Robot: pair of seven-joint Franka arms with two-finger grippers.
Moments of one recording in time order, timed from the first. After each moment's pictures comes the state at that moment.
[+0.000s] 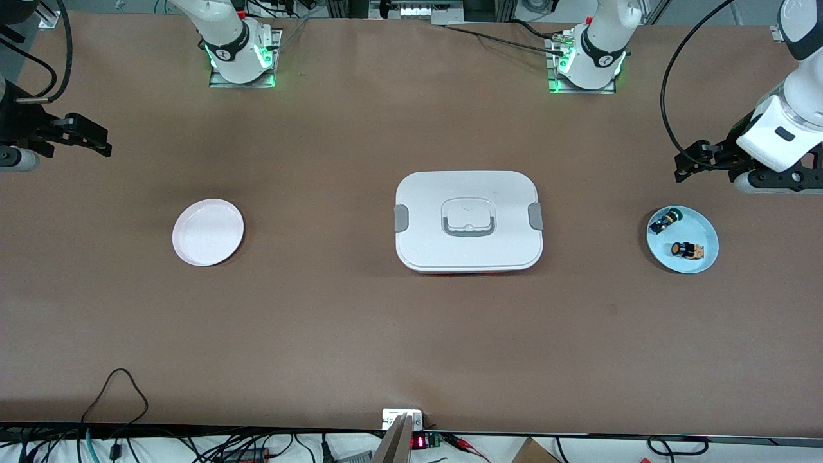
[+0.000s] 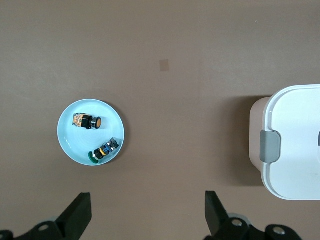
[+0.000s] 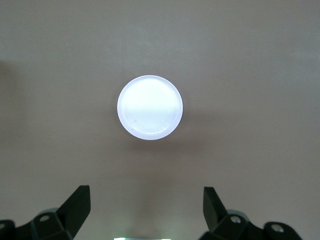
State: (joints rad) left arm -0.03 -0.03 0.00 -1.78 0.01 1.74 -0.04; right arm 0.07 0.01 -0.08 -1.61 -0.04 1.54 -0.06
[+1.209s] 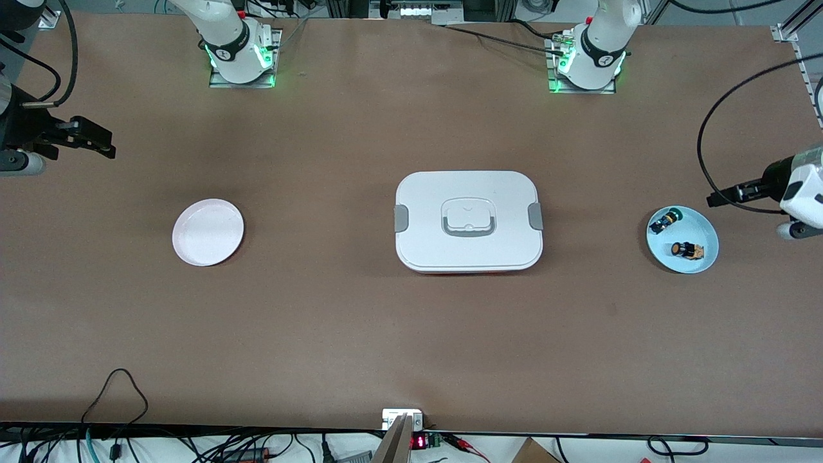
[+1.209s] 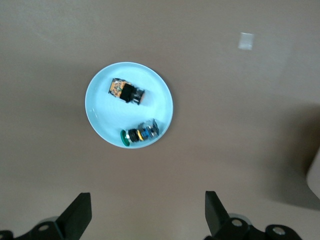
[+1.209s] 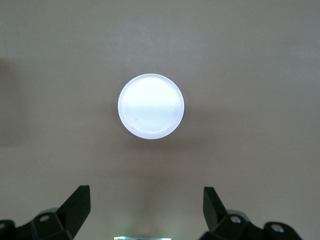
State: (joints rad) left arm 0.18 0.19 0.03 -1.77 0.02 1.77 -0.05; right arm 0.07 0.02 -0.08 -1.61 -0.04 1.54 -0.06
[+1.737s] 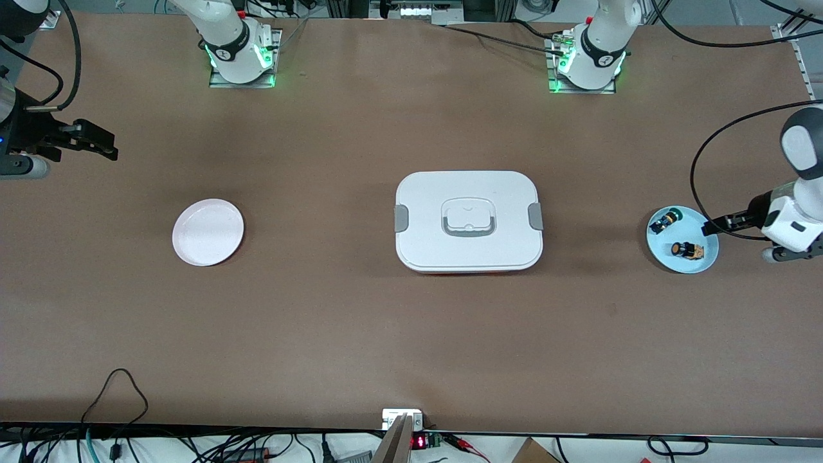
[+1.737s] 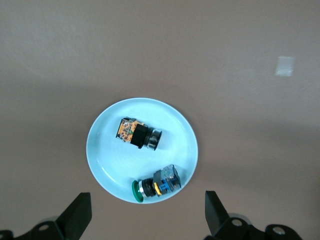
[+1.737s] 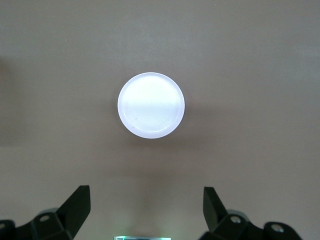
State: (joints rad) left arm 0.25 0.28 0.03 -1.94 0.02 2.13 0.05; right arm 0.07 0.03 -0.07 -1.61 -0.04 1.54 -0.06
